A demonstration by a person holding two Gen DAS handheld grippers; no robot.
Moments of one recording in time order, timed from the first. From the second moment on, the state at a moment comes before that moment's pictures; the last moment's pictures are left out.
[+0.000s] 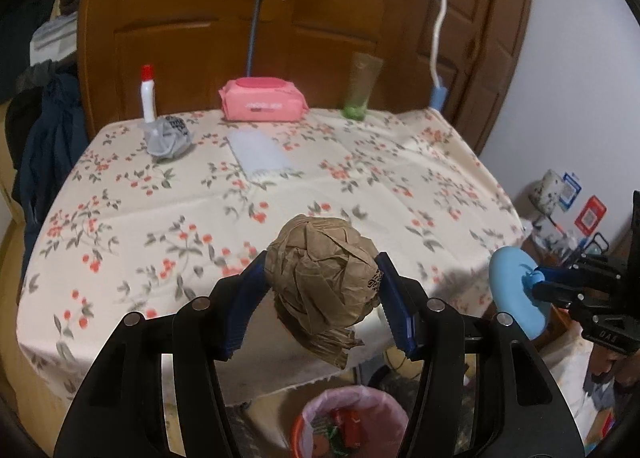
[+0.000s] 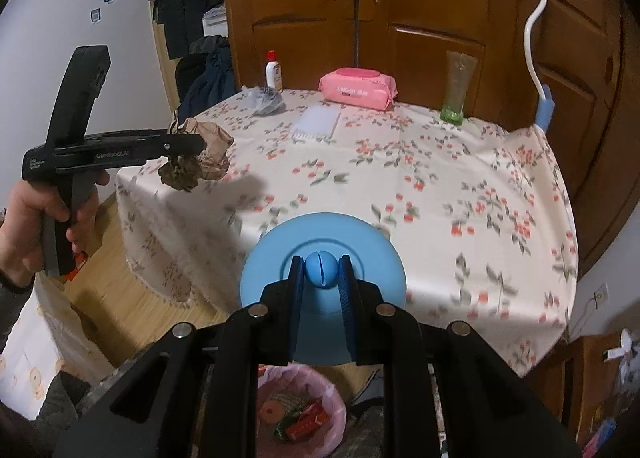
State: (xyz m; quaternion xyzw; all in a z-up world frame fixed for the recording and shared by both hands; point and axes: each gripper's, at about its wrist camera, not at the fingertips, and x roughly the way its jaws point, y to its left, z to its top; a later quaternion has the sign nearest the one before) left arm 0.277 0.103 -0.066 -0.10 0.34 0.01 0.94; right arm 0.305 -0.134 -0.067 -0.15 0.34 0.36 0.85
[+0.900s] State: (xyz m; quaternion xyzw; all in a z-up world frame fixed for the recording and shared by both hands) left arm 0.203 0.053 -0.232 -0.17 0.47 -0.03 0.87; right arm 0.241 -0.159 -0.222 -0.18 0.49 0.36 0.77
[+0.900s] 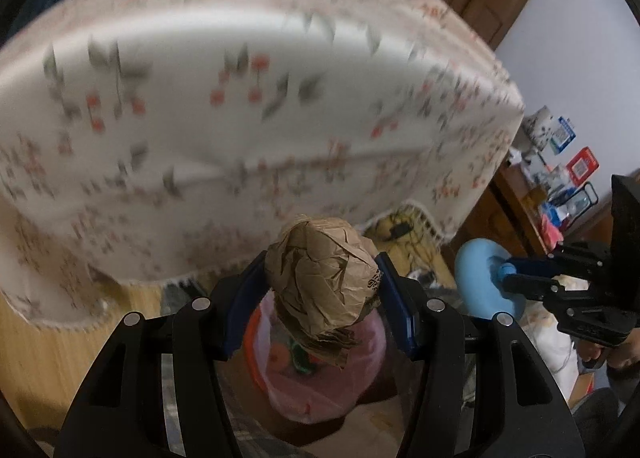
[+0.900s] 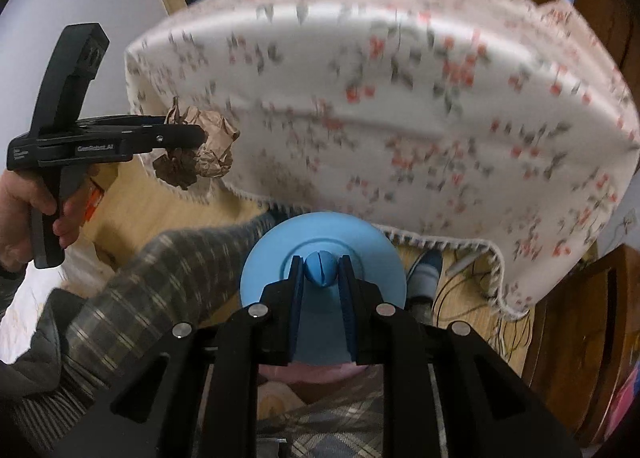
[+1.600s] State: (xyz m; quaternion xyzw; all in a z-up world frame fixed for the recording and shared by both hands) left arm 0.207 0.022 -0.402 -0.21 0.61 -0.02 0.76; right arm 0.252 -0.162 -0.368 -0.22 0.60 0.33 0.70
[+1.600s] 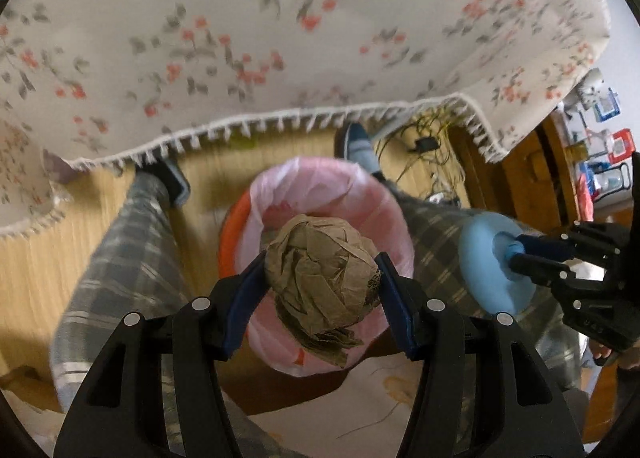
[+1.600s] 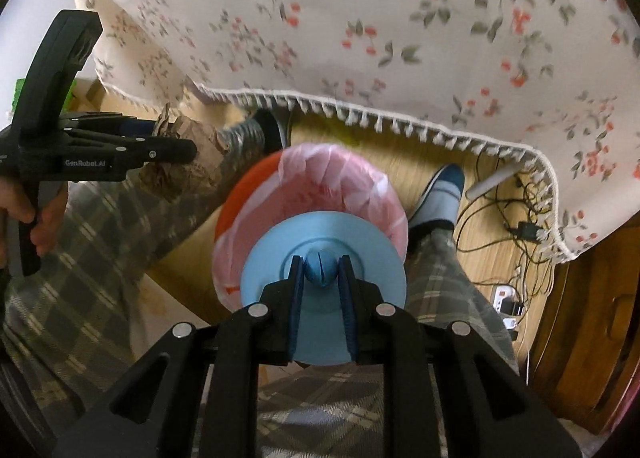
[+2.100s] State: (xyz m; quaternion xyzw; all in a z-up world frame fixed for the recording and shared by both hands) left arm 0.210 0.004 -0.458 -0.22 0.65 -0.02 0.73; right arm 0.257 -0.158 -0.412 -0.25 0.62 0.32 0.67
